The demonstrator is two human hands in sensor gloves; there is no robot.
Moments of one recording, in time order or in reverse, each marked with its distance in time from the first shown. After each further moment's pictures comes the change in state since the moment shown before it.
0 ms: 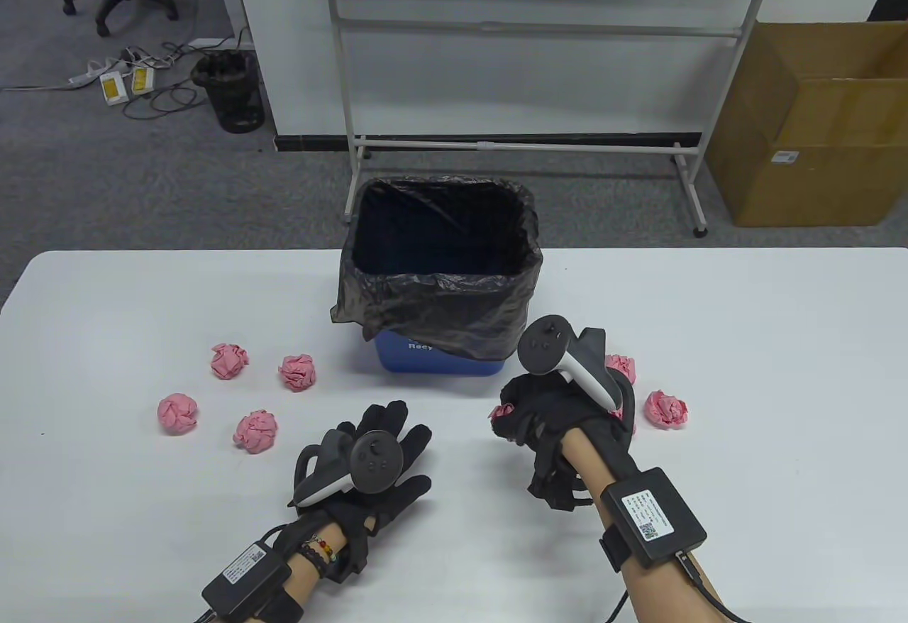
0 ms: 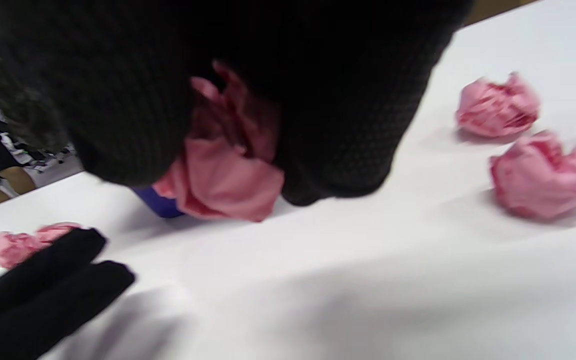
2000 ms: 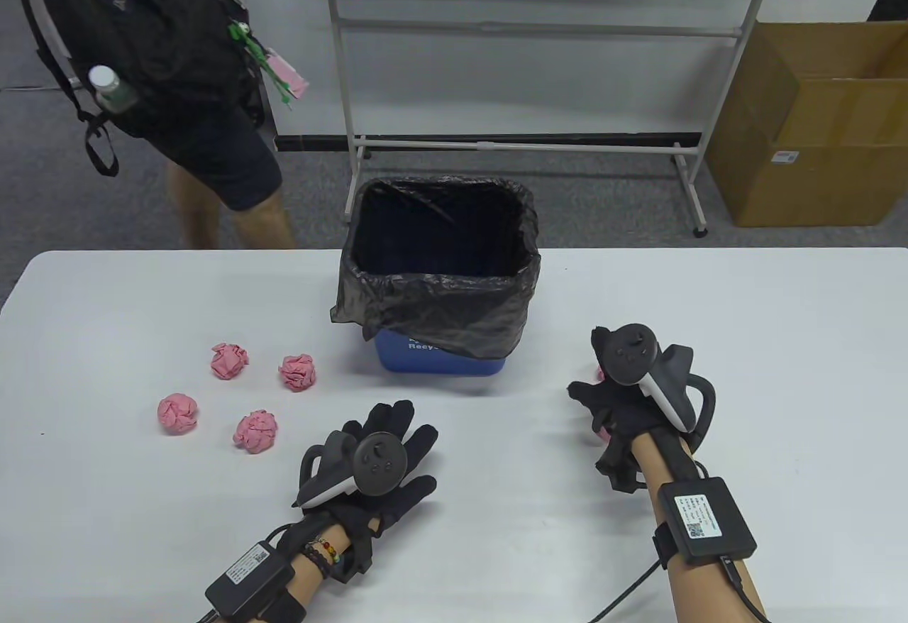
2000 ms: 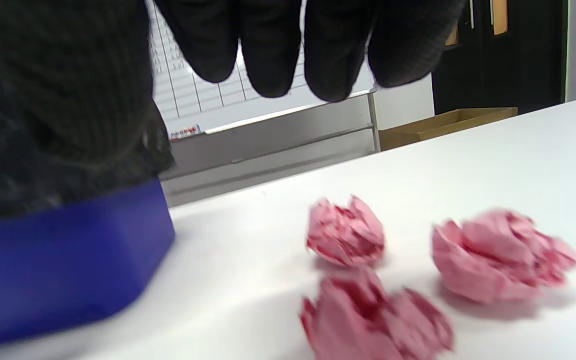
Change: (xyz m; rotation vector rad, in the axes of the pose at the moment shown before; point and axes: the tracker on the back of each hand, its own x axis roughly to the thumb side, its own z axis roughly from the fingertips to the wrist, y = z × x) left_hand 0.007 0.001 0.000 0.024 -0.026 0.006; right_hand -0.106 -0.010 -0.014 -0.438 0.126 0.143
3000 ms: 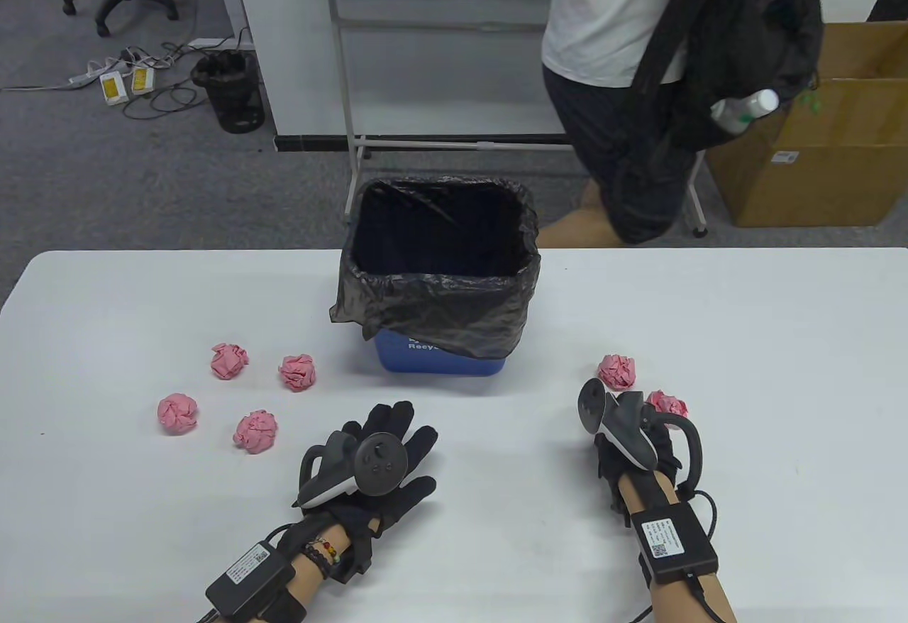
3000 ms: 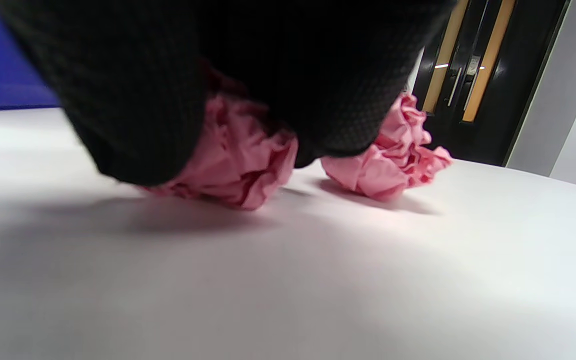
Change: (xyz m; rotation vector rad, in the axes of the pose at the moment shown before) left_hand -0.001 -0.001 -0.001 -0.006 0.005 -0.006; right_hand -0.016 0.076 0.004 -0.054 0.041 0.379
